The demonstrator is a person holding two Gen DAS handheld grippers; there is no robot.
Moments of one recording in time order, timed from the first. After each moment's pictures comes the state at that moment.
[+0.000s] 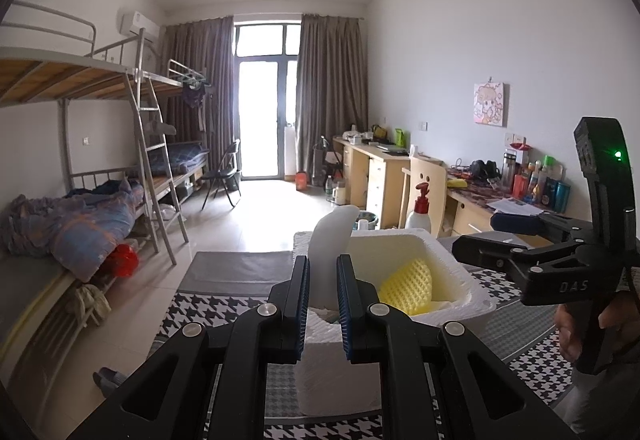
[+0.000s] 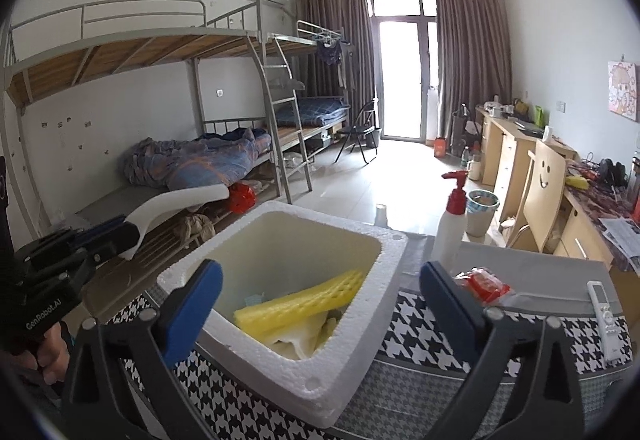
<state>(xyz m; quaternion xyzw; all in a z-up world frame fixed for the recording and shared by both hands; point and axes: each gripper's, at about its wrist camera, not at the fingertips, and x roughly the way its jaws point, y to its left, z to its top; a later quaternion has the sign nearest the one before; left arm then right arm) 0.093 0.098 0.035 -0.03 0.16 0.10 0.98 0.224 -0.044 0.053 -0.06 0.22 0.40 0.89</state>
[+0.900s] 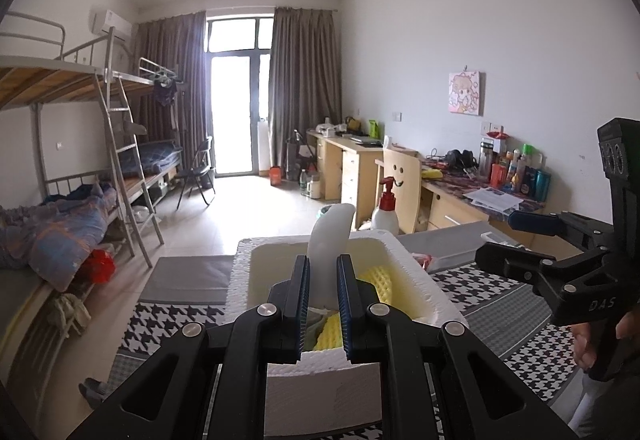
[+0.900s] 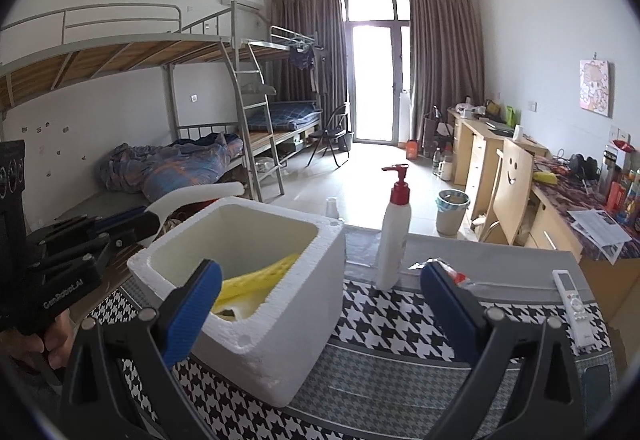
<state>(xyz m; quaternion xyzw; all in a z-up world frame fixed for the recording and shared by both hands) 0.126 0.077 0.035 -0.02 0.17 0.05 0.98 0.223 -0.087 0.047 -0.06 0.21 0.36 0.91</state>
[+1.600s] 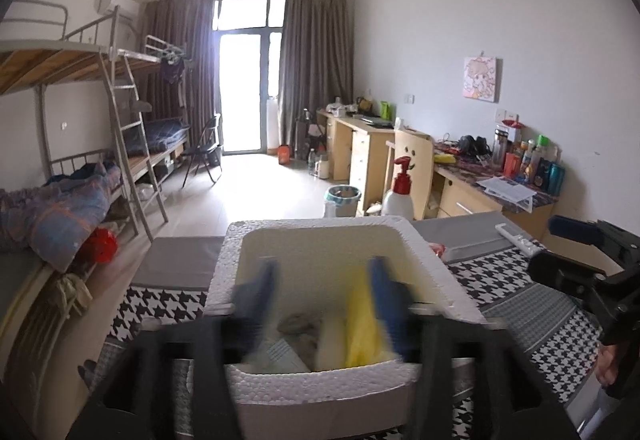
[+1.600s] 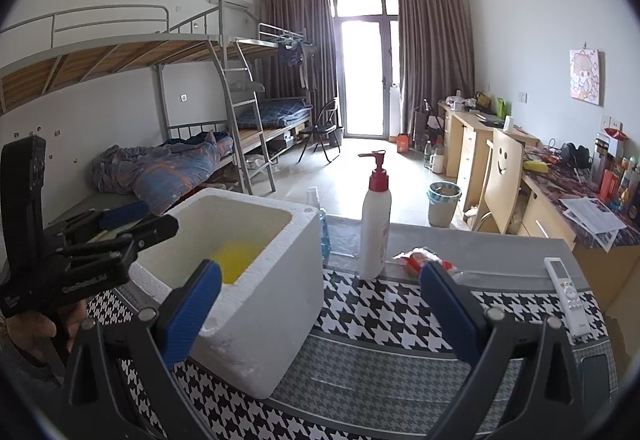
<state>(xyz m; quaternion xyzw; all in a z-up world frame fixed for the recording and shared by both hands) 0.157 0.084 0.024 -0.04 0.21 0.07 0.97 0.232 -0.103 0.039 -0.05 0.22 0.35 0.91</state>
